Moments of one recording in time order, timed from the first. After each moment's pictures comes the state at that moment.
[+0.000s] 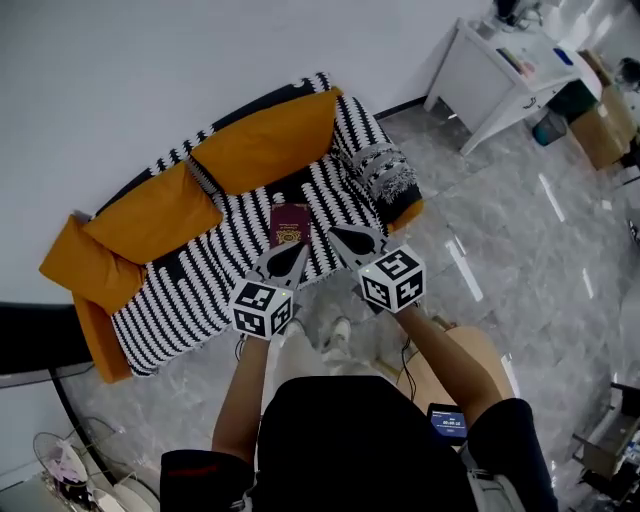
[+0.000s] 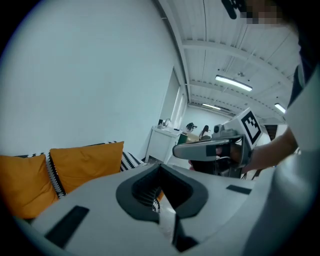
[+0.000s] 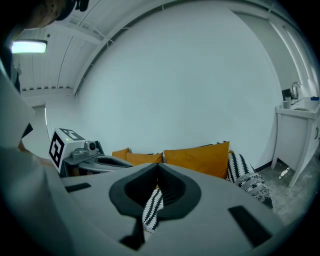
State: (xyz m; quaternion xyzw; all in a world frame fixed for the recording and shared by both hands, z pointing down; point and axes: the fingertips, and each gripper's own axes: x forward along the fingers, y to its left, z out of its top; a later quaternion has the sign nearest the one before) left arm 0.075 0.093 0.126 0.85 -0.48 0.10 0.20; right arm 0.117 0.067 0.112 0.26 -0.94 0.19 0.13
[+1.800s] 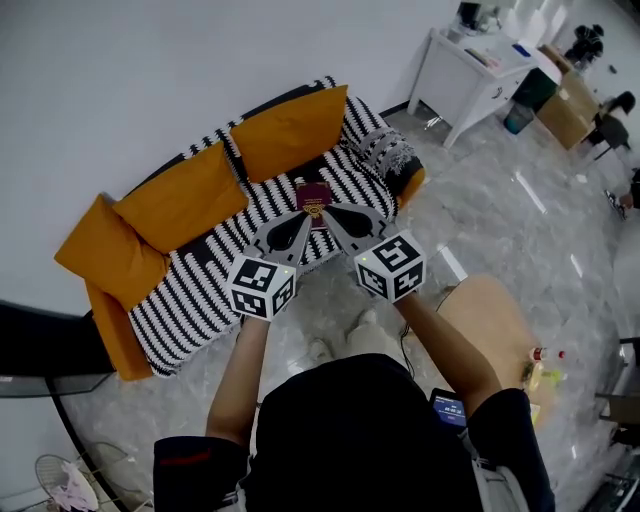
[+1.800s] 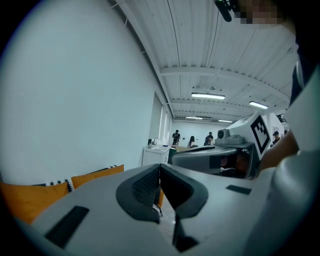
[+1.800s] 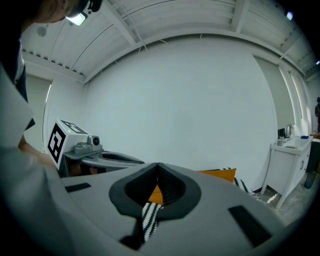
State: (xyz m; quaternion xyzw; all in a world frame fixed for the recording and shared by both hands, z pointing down) left arm -0.050 0.278 0.006 0.89 -0.44 0.04 0.08; right arm -0.024 0.273 -0.002 0.32 -0.94 0.06 0.08
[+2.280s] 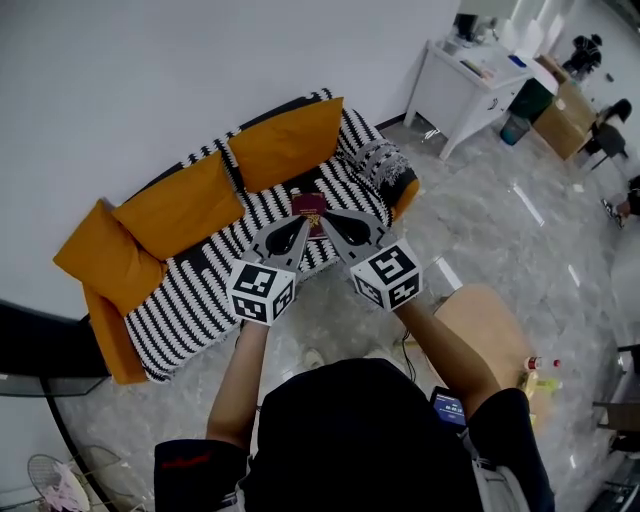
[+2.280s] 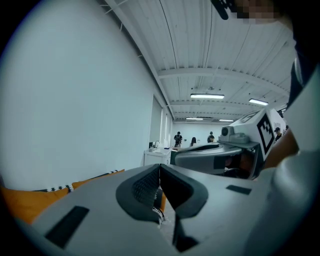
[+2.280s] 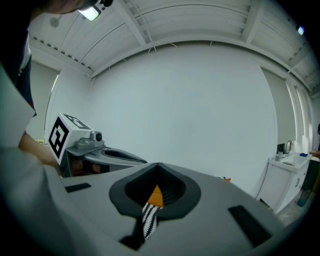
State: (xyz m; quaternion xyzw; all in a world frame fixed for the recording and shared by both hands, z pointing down) left arm -0.031 0.281 -0.008 0.89 -0.45 0.03 0.06; right arm -0.005 0.283 -0.019 0.32 -0.94 0.01 0.09
